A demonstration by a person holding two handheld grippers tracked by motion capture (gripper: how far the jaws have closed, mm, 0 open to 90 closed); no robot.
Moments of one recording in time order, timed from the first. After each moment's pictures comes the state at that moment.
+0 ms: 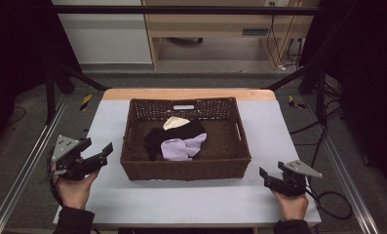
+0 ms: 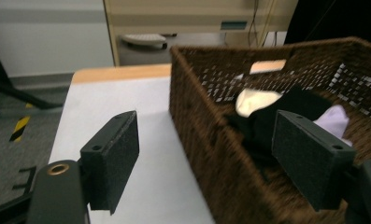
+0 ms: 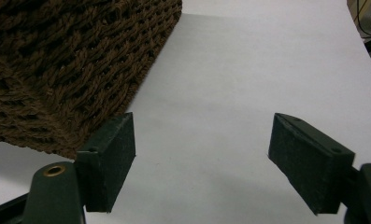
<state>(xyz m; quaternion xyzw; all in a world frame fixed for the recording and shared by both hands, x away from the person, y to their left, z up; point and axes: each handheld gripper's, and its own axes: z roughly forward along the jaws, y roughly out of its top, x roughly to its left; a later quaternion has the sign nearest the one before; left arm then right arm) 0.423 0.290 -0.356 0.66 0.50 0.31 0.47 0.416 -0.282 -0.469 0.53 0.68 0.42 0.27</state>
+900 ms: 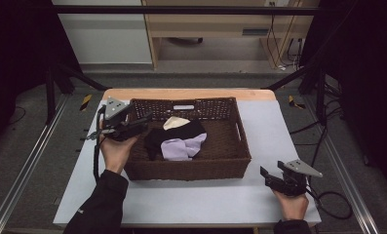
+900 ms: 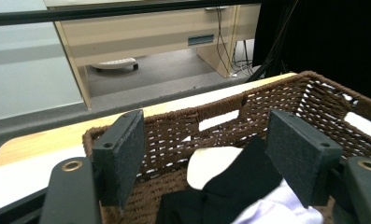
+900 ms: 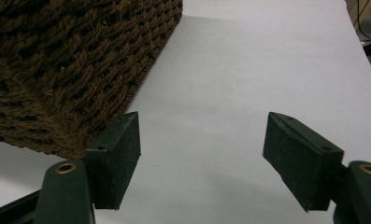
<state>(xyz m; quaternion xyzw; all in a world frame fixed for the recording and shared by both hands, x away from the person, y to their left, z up) 0.506 0.195 -0.324 0.69 0.44 0.32 0.48 0.417 -0.284 -0.468 0.52 0.69 0.42 0.27</state>
